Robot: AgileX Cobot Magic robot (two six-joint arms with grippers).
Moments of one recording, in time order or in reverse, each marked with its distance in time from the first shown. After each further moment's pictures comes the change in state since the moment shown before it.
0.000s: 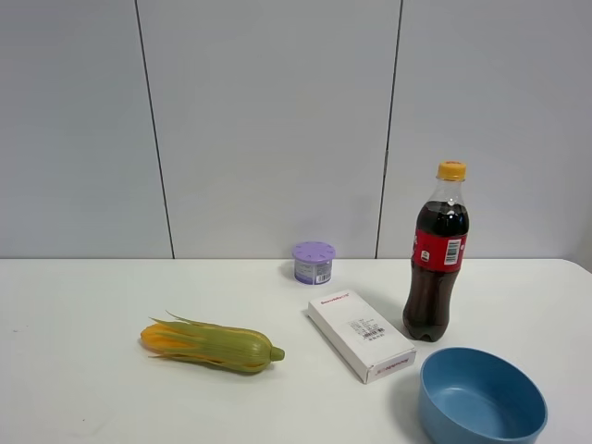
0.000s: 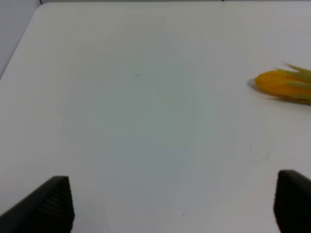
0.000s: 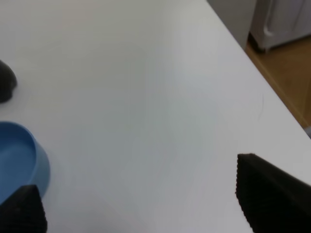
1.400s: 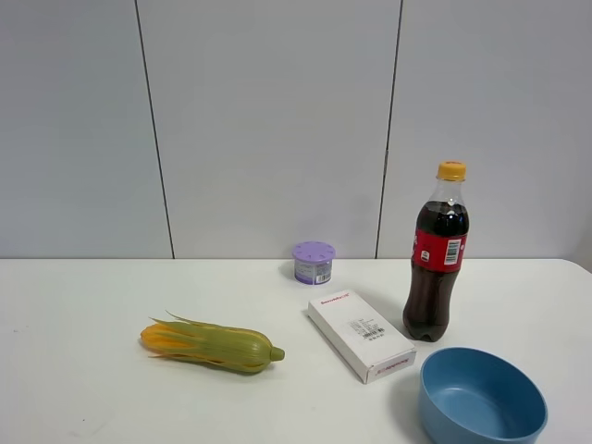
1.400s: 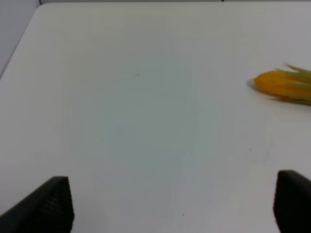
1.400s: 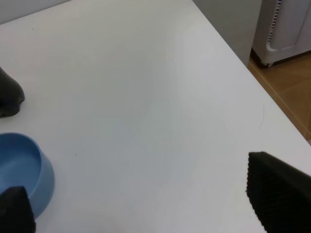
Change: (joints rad) left arm 0.000 0.000 0.000 0.000 0.000 -0.001; right arm -0.003 -0.065 0.004 -0.001 0.000 0.001
